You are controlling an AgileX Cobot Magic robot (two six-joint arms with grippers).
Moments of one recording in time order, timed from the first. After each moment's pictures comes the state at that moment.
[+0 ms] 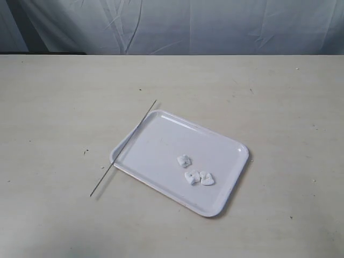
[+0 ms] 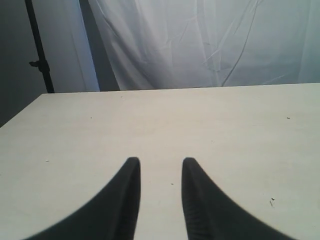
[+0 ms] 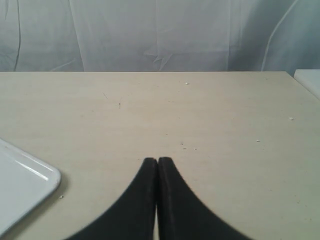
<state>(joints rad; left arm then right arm) 0.06 0.00 0.00 0.03 0.23 0.03 0.01 0.01 0.00 -0.01 0.31 0.03</state>
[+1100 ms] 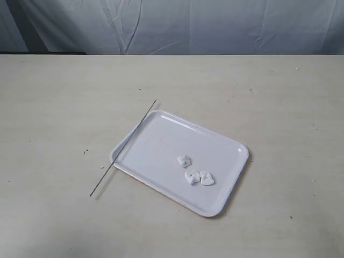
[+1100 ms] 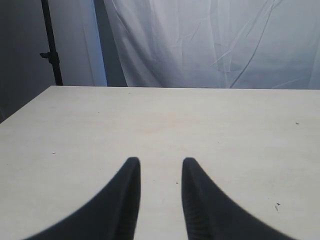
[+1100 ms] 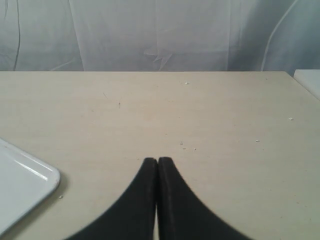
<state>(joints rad) 0.10 0.00 0.00 -0.01 0.23 0.03 0.01 0.01 0.00 -0.01 0.31 0.02</state>
